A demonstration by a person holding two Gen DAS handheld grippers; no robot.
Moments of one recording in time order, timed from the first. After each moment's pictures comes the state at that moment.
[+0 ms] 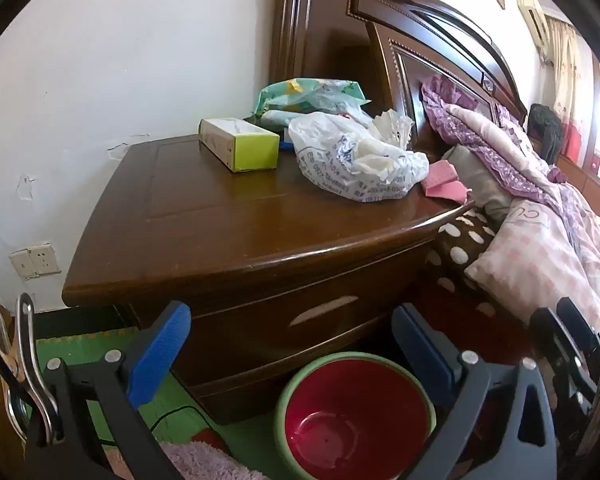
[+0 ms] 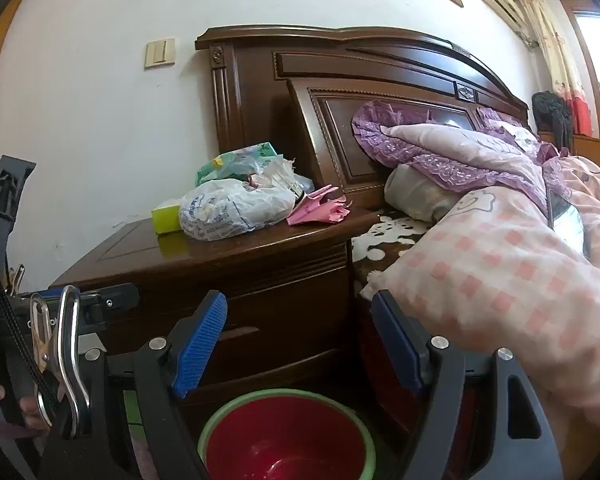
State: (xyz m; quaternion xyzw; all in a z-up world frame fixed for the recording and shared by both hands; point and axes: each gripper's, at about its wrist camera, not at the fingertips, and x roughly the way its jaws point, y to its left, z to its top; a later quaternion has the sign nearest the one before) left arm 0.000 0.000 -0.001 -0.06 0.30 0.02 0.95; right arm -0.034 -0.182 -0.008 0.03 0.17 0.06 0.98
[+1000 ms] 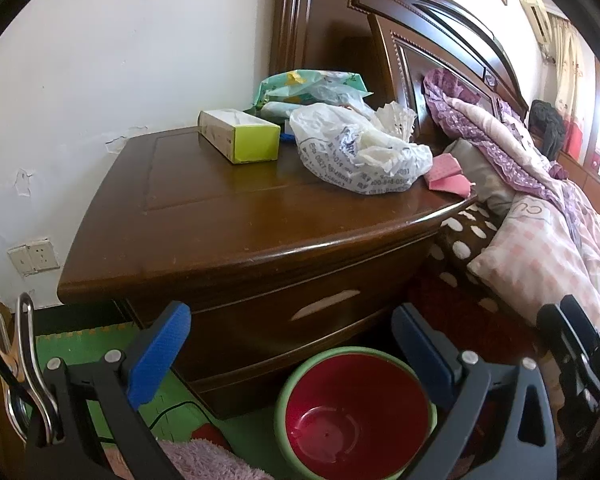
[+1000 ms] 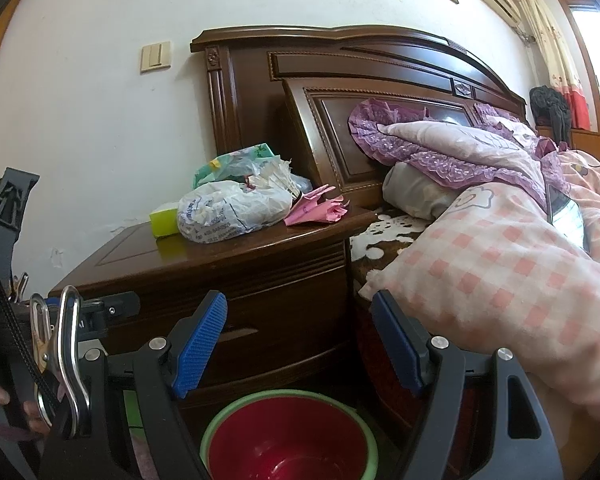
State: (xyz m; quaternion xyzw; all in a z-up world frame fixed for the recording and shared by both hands) left arm 0.002 -0.003 -0.007 -0.05 0.31 0.02 0.95; right arm -0.033 -0.186 -0.009 0.03 0.17 0.06 0.98
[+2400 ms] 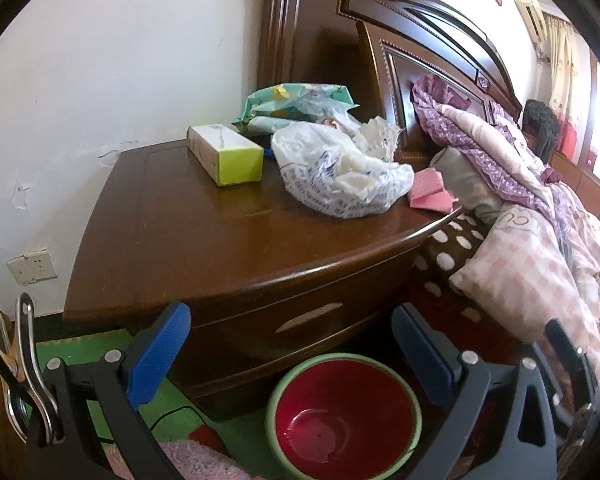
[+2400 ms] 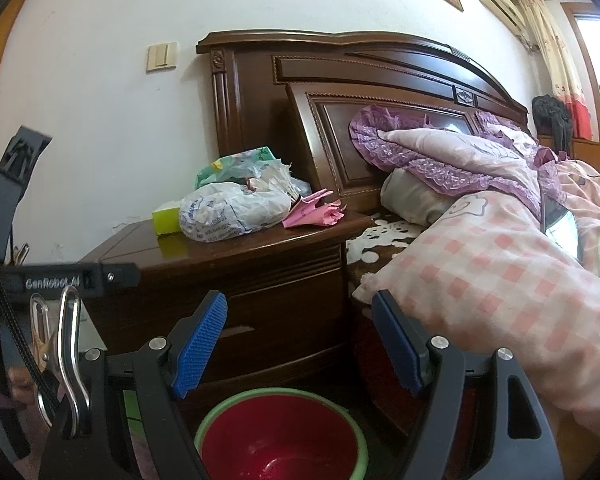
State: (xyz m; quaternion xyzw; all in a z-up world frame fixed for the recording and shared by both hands) left arm 0.005 -0.011 0.026 -0.05 0.31 0.01 0.95; right arm -0.044 -0.190 -0.004 0.02 0.17 0.07 0.98
